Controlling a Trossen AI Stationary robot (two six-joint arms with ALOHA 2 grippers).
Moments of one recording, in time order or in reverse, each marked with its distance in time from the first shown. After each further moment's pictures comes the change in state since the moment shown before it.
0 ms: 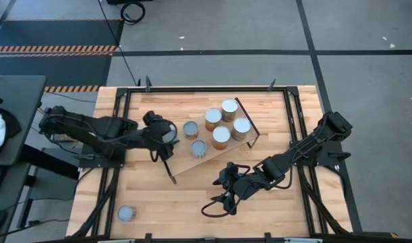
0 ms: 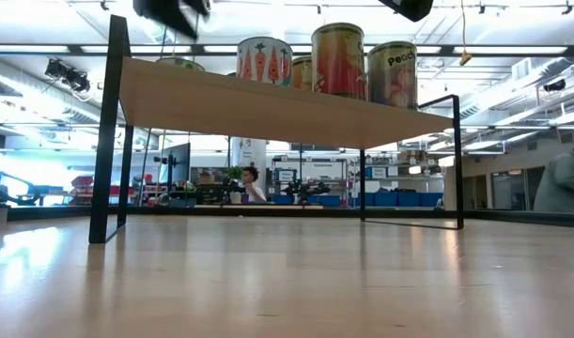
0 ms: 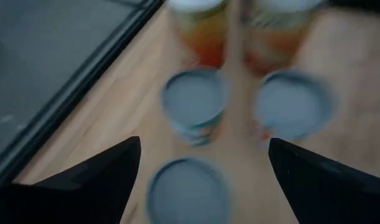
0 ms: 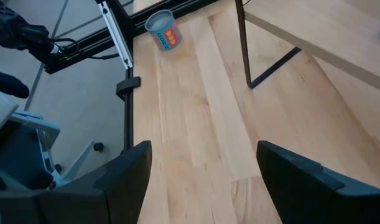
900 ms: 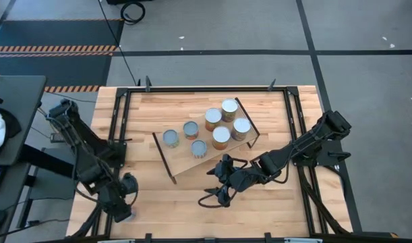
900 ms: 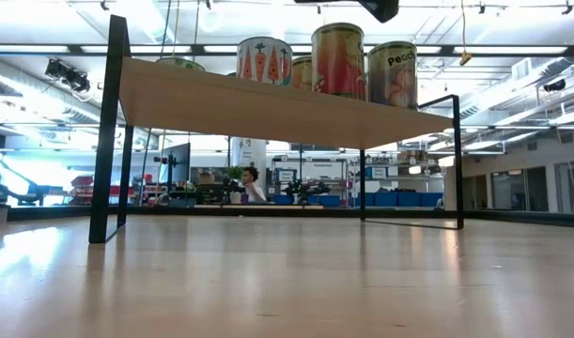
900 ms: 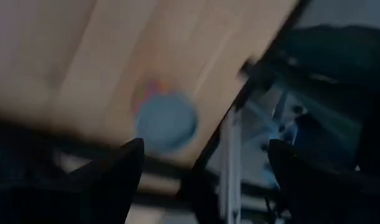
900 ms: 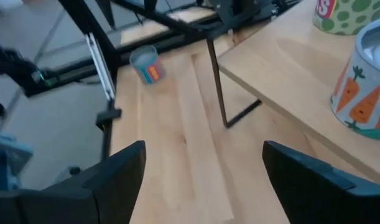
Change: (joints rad) left arm -0.709 0.009 -0.196 -0.081 0.704 -1.037; right arm -0.057 0.000 0.000 0.078 0.069 -0.126
